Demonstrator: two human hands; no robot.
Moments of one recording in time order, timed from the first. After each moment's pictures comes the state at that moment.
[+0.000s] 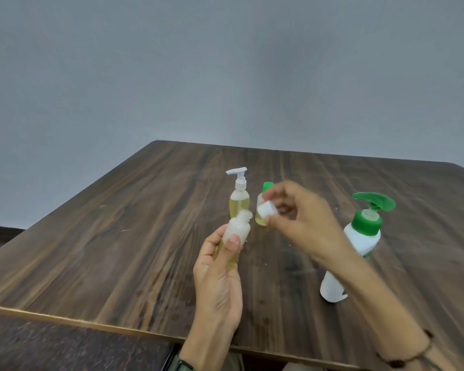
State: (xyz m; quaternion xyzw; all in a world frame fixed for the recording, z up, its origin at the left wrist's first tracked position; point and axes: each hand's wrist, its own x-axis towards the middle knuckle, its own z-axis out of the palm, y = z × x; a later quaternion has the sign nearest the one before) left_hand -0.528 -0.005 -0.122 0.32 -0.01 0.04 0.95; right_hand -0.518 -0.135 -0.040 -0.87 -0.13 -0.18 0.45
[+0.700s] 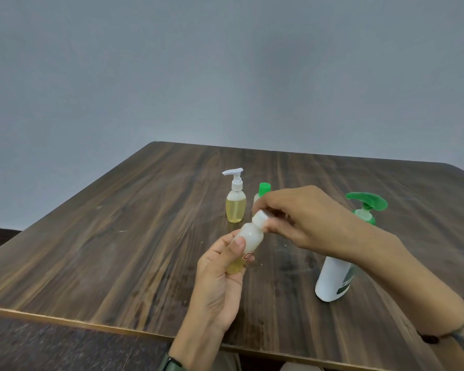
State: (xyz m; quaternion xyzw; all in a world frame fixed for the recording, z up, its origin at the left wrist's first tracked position) left_hand -0.531 0.000 -0.114 0.36 -0.06 -0.07 0.93; right_hand -0.533 -0.144 0.003 -0.93 -0.34 -0.15 0.08
